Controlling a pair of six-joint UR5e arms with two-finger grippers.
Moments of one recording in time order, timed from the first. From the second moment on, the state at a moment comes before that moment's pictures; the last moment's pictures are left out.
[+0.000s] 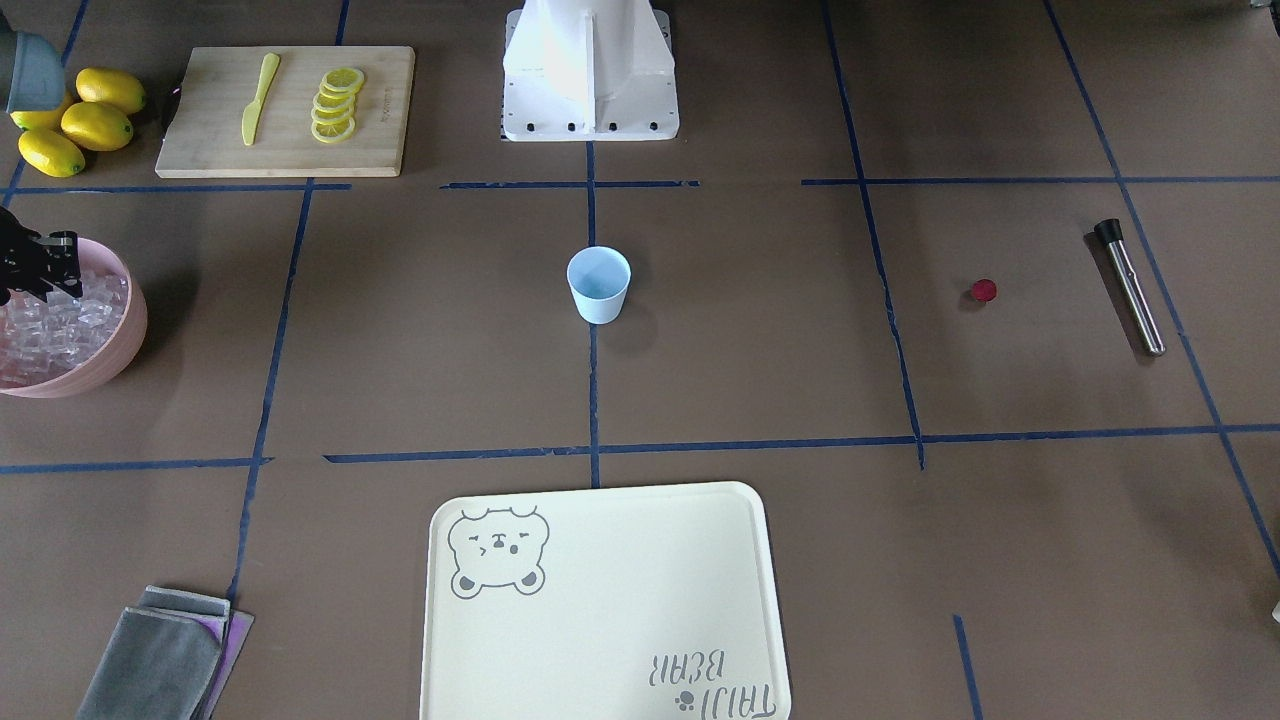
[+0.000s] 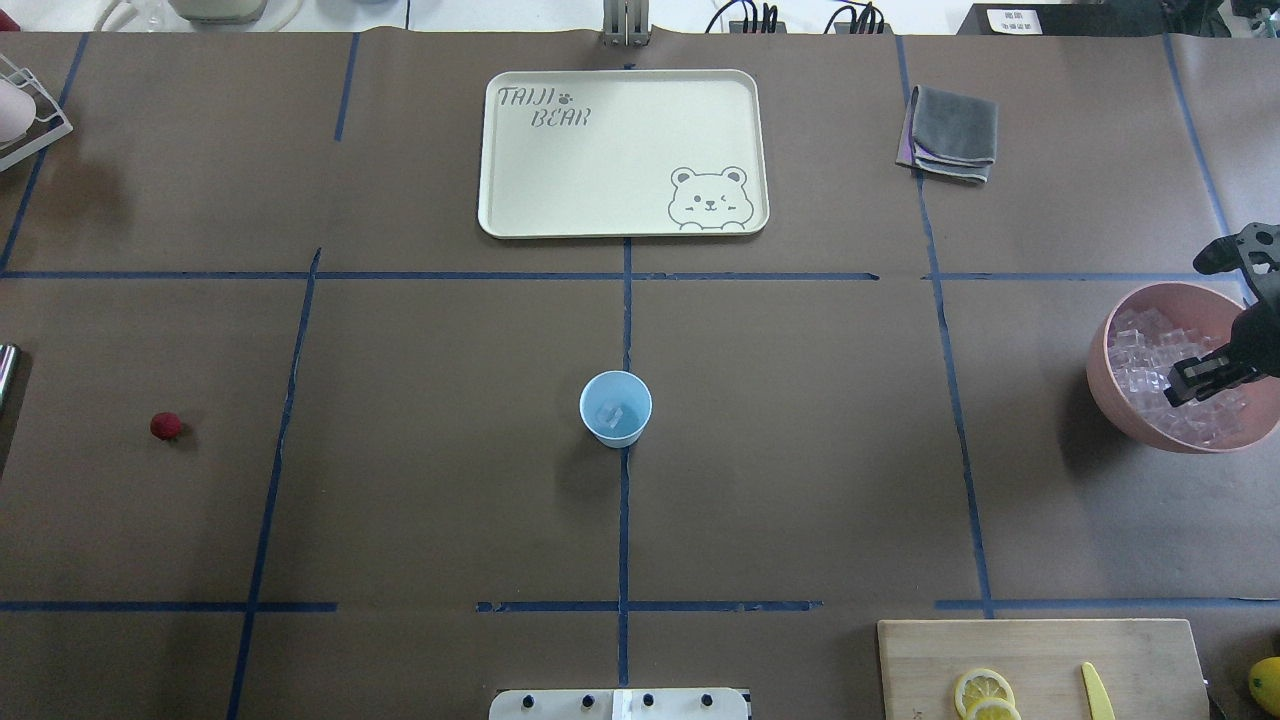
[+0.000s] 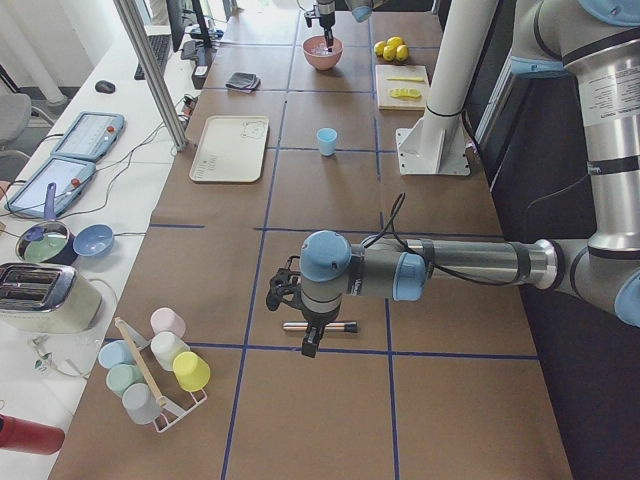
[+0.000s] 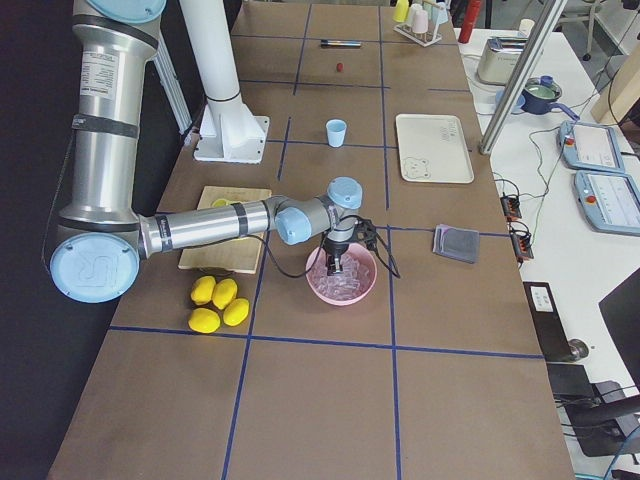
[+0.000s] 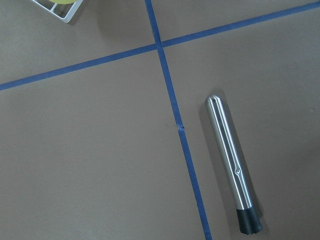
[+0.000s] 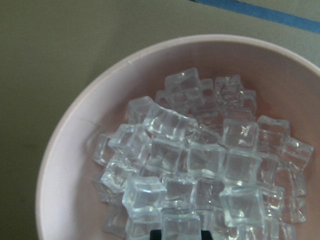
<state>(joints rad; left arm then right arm) -1.58 -1.32 -1.83 -1.65 -2.35 0.19 1.04 -1.70 1.85 -1.36 2.22 0.41</state>
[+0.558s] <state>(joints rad) -1.58 -1.32 -1.84 -1.65 -2.35 0.19 1.07 -1.57 2.01 -1.53 2.23 0.47</state>
